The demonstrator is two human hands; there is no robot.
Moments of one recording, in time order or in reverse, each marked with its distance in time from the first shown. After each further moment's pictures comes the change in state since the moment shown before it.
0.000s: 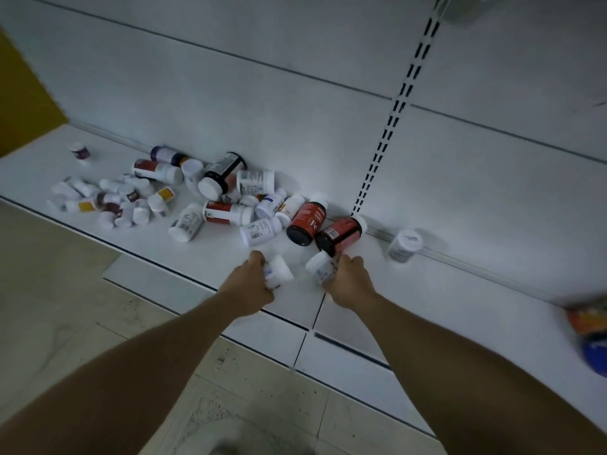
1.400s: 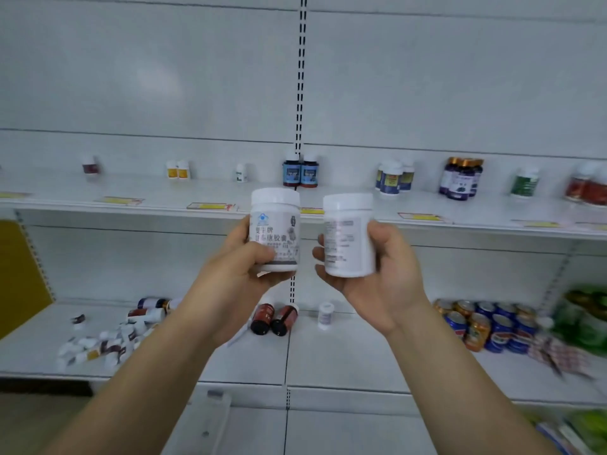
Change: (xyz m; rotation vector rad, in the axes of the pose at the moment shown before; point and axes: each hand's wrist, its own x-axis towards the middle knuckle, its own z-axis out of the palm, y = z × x) left_hand -0.366 0.180 -0.219 -1.253 -0.215 0.727; right_hand -0.436 -0.142 -0.220 1.674 0.166 -0.602
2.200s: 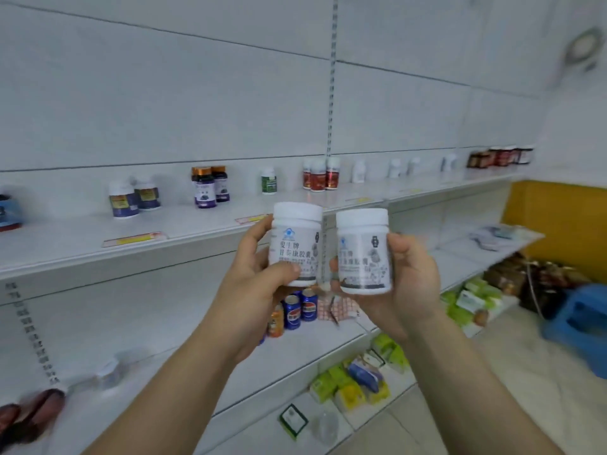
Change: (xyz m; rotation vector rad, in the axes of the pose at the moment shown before) left_hand 0.003 -0.139 0.367 -0.002 -0.458 -0.135; right_hand -0.218 -0.231 -0.233 -0.141 0.448 -0.401
